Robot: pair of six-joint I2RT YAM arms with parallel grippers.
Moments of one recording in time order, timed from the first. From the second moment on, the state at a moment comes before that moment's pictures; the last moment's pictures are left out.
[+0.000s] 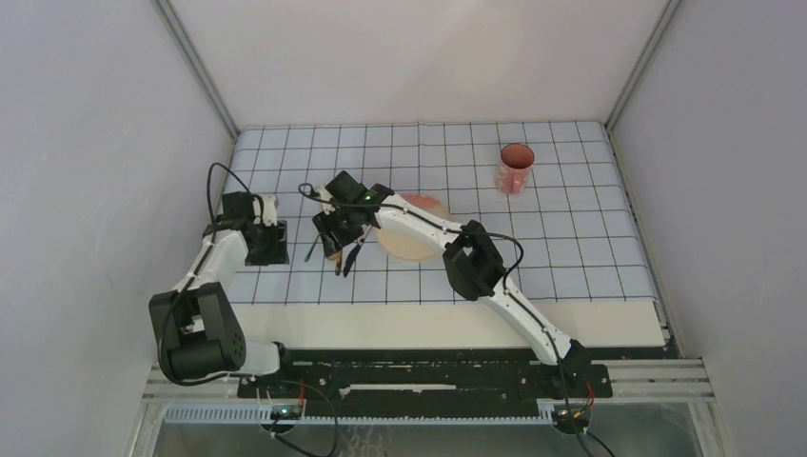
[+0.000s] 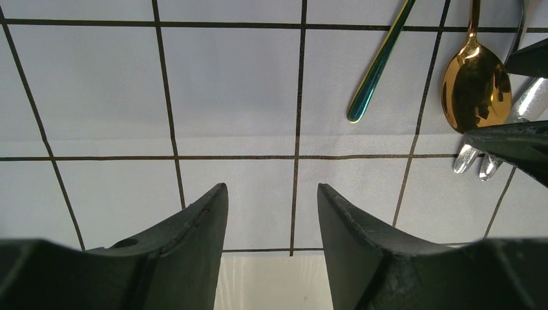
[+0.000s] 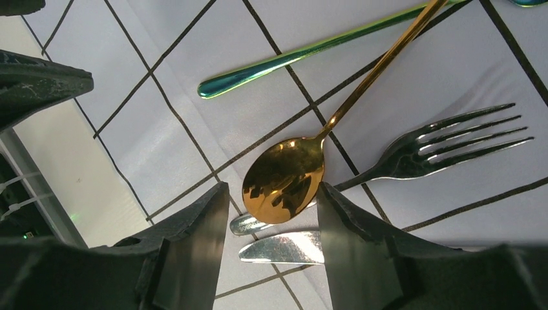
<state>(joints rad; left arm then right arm) 0.21 1.37 0.85 -0.59 0.11 0.15 0.91 2.64 2.44 -0.75 -0.36 0.20</state>
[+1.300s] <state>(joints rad) 0.21 1.33 0.85 -0.65 0.13 0.17 0.94 2.67 2.47 -0.74 -0.29 0.19</state>
